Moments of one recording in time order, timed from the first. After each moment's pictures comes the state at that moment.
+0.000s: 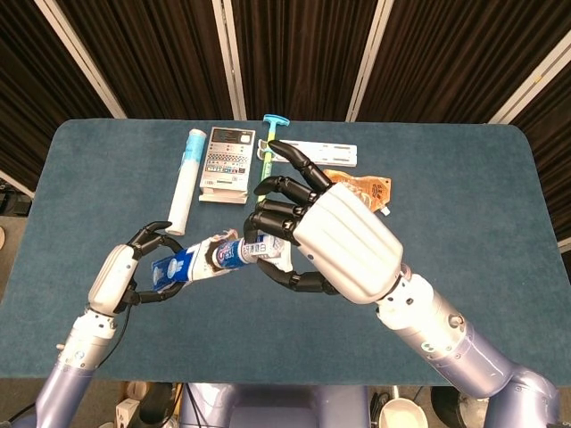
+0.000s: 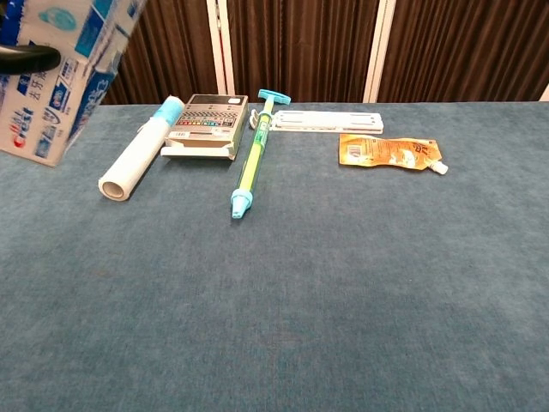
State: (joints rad) left arm -0.38 -1.22 -0.18 -2.11 1.43 1.33 -0.13; right arm 0.89 -0.68 0.58 -2.36 -1.20 1.11 0.01
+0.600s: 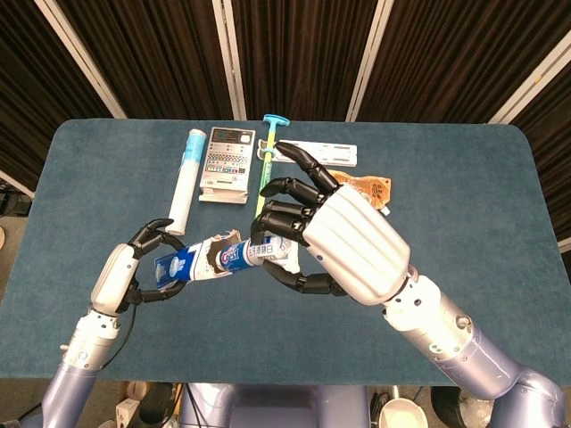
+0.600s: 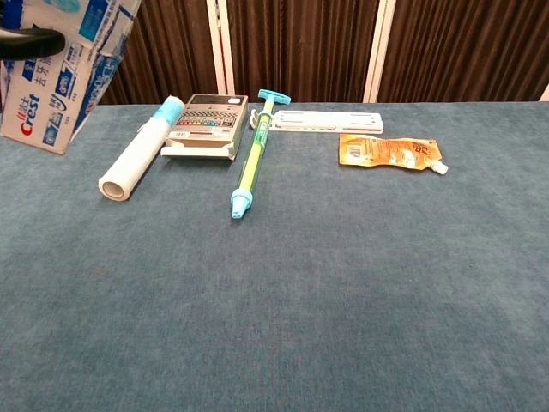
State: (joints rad) left arm -0.38 -1.27 -0.19 -2.10 1.45 1.37 -0.13; right arm 0.86 -0.68 0.57 -2.36 -1.24 1.11 0.06
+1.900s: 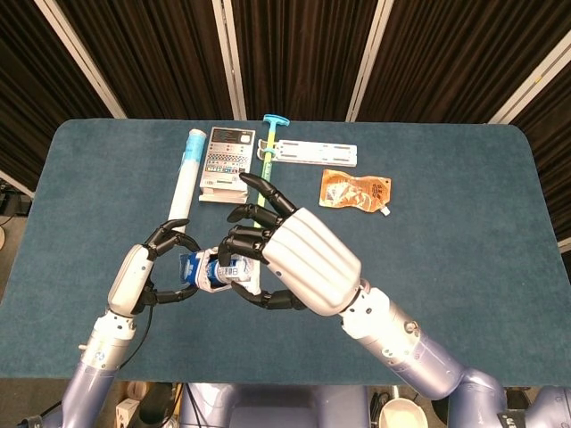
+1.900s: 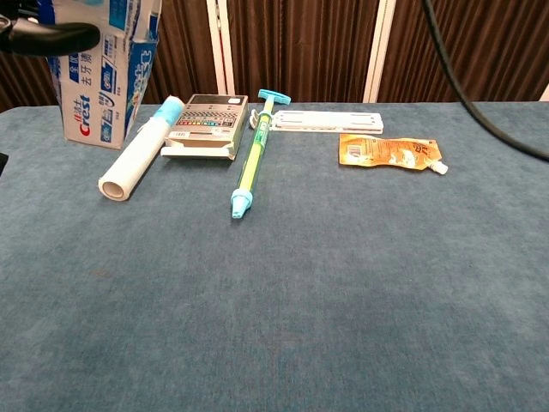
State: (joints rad) left arm -0.40 -1.37 -0.20 -2.08 1.46 1.38 -0.10; right arm 0.96 -0.94 0.49 -2.36 -1.16 1.14 -0.13
